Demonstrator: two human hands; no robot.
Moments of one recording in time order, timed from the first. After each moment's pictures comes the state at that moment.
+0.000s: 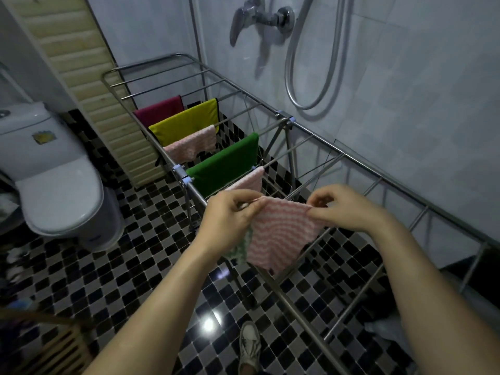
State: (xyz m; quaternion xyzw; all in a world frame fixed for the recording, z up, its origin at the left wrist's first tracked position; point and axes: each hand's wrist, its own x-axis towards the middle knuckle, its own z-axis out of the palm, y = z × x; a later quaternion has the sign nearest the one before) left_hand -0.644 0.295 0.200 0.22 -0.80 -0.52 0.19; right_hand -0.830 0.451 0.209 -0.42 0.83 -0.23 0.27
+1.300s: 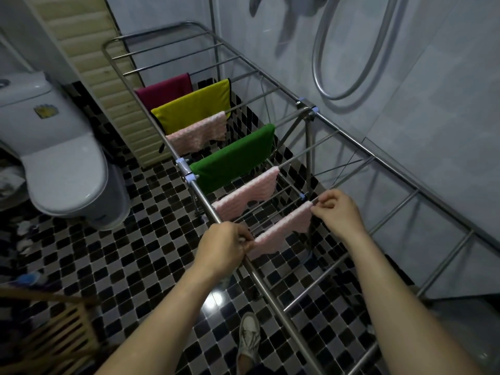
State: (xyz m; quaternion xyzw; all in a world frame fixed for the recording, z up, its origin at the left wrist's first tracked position) left_hand -0.657 0.261 0.120 0.33 -0.87 -0.36 0.00; right_hand -0.869 0.388 0.100 -0.16 0.87 -0.40 0.23
